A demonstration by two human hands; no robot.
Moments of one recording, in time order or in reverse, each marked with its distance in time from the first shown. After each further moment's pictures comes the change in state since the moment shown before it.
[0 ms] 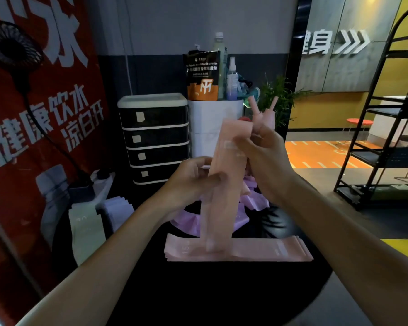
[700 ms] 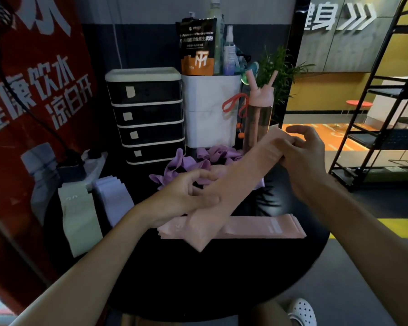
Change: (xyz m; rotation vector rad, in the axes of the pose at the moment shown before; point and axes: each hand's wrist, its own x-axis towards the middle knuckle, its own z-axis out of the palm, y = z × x) left_hand -0.030 -0.046 -0.002 -0.008 -0.256 -0.207; right_hand -0.011 0.051 -0.073 -0.045 0.317 0.100
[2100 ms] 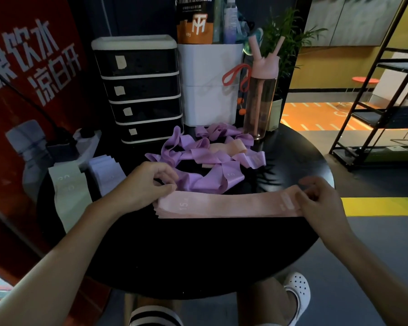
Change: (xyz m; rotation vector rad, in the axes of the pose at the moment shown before) left_hand -0.018 -0.047 -0.049 0.502 0.298 -0.013; right_hand -0.069 0.091 -0.079 -0.695 -0.037 0.081
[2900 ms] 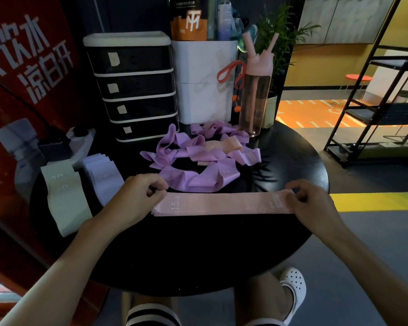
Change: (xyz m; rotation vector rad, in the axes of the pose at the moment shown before) left_hand -0.015 -0.021 0.016 0.207 0.128 0.018; right_hand 0.002 0.008 -0.002 -0.262 -0.129 -0.028
